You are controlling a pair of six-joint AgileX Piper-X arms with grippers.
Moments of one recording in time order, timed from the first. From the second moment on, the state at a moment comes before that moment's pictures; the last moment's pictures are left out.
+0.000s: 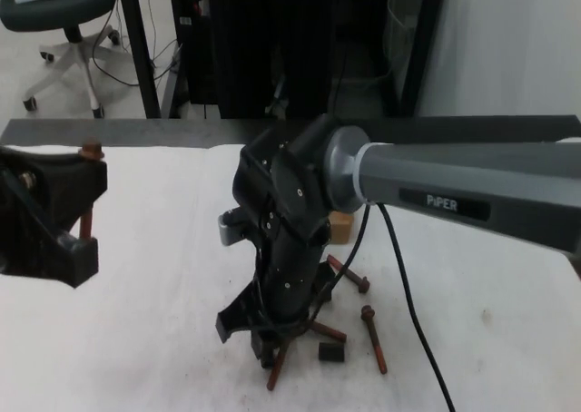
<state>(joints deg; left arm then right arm) -7.5 35.0 -34.9 28.1 20.3 6.9 44.7 117.4 -86.3 53.6 -11.1 13.5</state>
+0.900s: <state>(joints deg) -7.5 35.0 -34.9 29.5 20.3 9.0 45.6 119.9 -87.0 54.5 -7.7 14.2</state>
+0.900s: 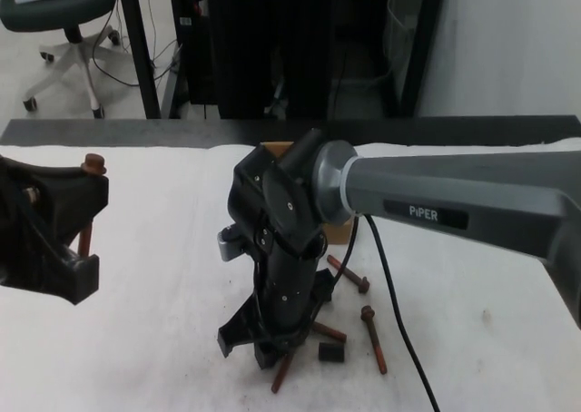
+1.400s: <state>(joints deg) -7.5 35.0 -34.9 29.5 20.3 9.0 45.9 119.9 -87.0 52.0 -7.3 14.5</state>
